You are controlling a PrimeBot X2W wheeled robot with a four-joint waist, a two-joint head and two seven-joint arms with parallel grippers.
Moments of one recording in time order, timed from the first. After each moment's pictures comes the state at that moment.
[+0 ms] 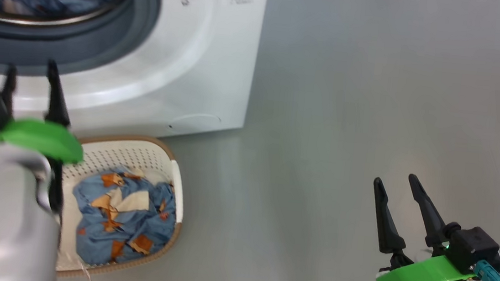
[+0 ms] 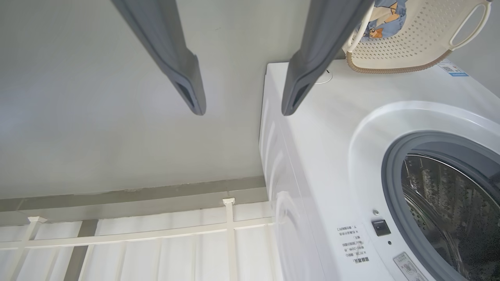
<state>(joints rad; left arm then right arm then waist) -0.74 0.07 0.14 0.75 -0.12 -0.05 -0.26 -0.14 -0.04 0.01 0.12 0.18 0.13 -0.26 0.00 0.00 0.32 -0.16</state>
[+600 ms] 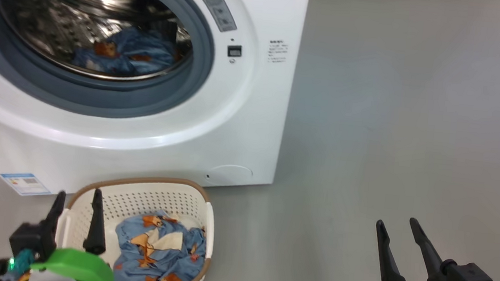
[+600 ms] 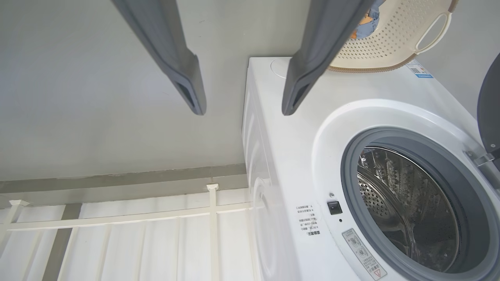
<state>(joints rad) -0.22 0.03 0.01 0.45 -0.18 -0.04 -0.26 -0.03 -0.04 -0.02 0.16 0.17 0.13 -0.26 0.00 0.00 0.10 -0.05</state>
